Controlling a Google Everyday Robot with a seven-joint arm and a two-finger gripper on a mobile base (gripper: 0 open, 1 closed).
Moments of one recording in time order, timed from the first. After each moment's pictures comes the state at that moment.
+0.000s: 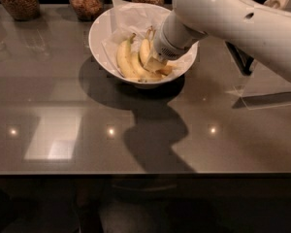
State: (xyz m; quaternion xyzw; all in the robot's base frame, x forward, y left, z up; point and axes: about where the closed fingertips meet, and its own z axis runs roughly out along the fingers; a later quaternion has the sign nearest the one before) arm 0.648 -0.022 0.886 -0.58 0.74 -0.03 0.34
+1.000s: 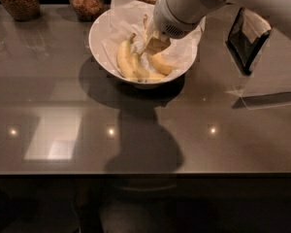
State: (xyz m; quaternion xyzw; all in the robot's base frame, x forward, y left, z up) arm 0.614 -0.017 0.965 -0.62 0.69 -0.06 0.36
